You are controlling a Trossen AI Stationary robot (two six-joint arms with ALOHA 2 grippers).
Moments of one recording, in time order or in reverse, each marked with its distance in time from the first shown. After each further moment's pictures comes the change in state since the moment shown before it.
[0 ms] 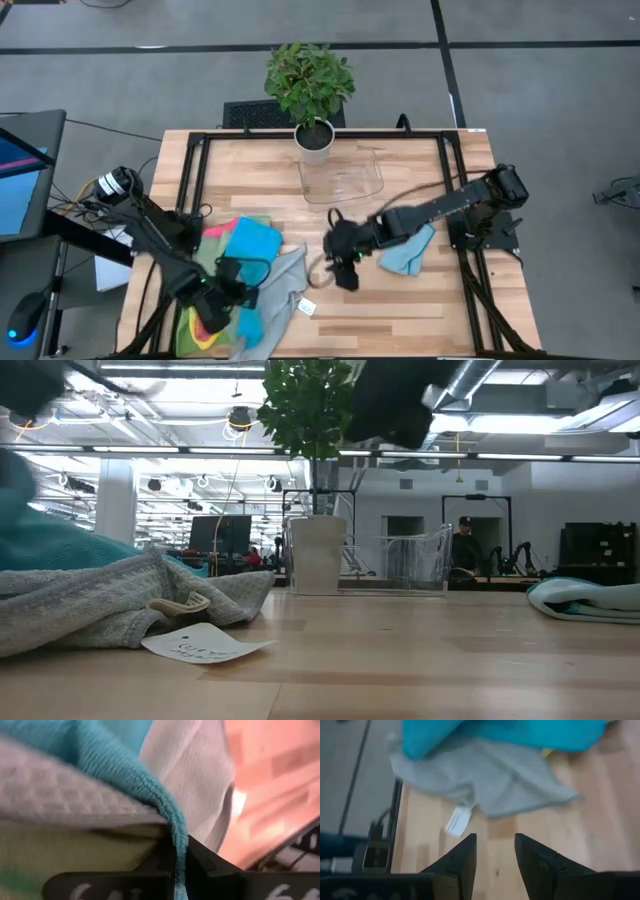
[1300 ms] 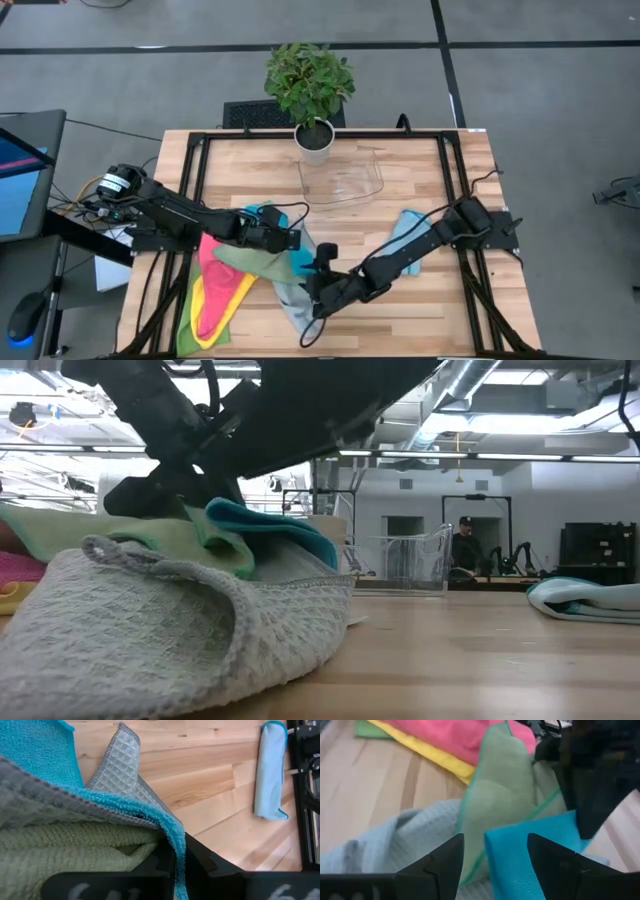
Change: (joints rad) left arm 0.592 0.001 -0.107 0.408 0.083 0.609; right arm 0.191 0.357 0.135 0.338 0.657 -0.299
